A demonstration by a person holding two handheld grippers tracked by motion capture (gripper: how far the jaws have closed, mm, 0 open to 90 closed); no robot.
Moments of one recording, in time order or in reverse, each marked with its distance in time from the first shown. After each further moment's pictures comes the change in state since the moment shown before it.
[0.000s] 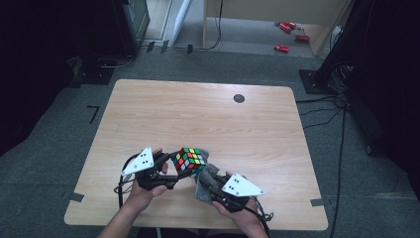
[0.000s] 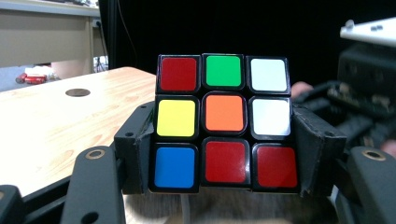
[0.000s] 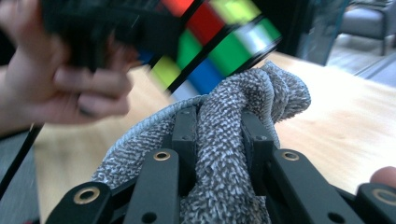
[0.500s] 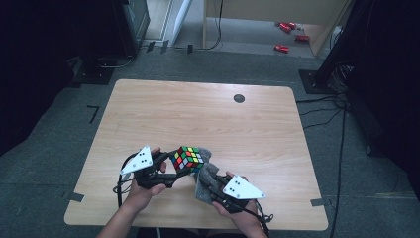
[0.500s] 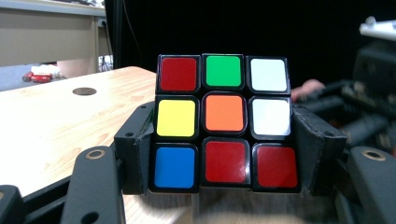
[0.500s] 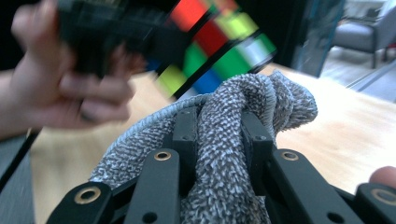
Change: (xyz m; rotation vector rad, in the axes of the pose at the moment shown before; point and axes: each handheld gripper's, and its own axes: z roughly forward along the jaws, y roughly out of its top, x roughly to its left) left arm 0.003 0.001 -0.002 0.001 0.020 -0.004; right arm 0.003 0.001 -0.002 -0.045 -0.013 -0.022
